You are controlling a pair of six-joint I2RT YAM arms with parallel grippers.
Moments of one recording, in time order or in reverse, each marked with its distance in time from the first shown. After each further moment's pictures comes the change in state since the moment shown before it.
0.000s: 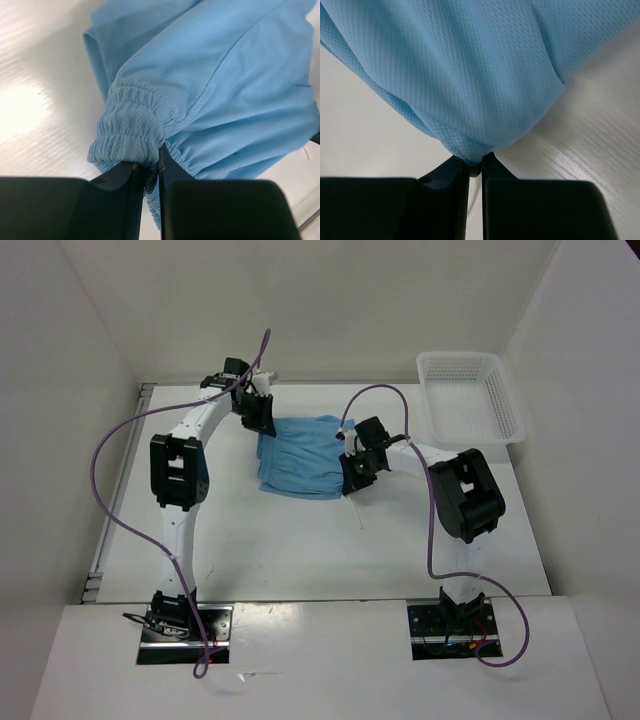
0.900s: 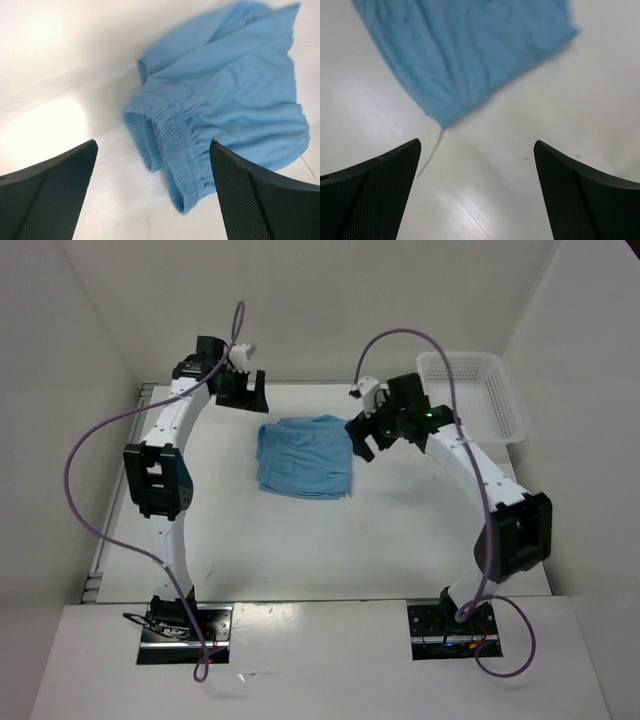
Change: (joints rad) left arm 0.048 -0.102 0.019 0.018 -0.079 0.002; right arm -0.038 -0.280 0.182 -0.224 0.048 -0.387
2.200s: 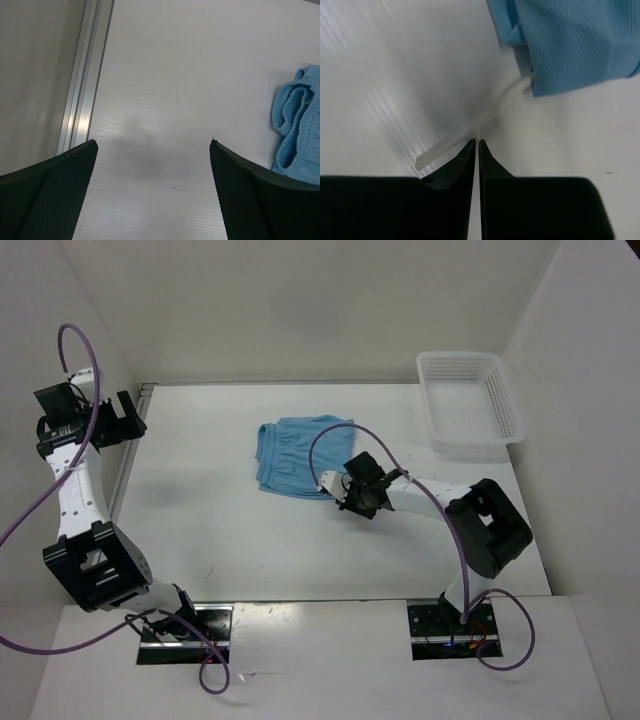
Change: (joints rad) left arm 0.620 -0.790 -0.741 0.254 -0.064 0.000; right arm 0.229 -0.006 -0.531 0.294 0.247 -0.264
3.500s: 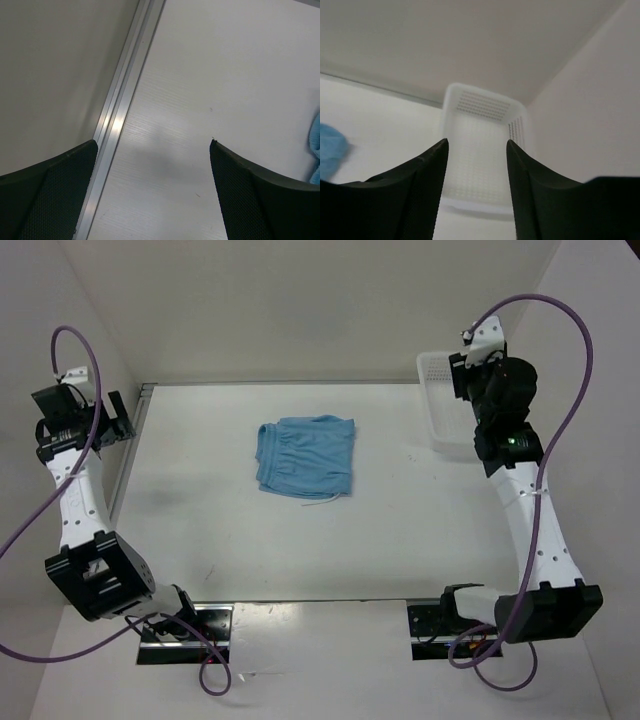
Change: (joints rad) left arm 0.000 -0.030 -0.016 0.033 -0.202 0.000; right arm -0.506 -0.416 0.523 0.132 0.148 0.244
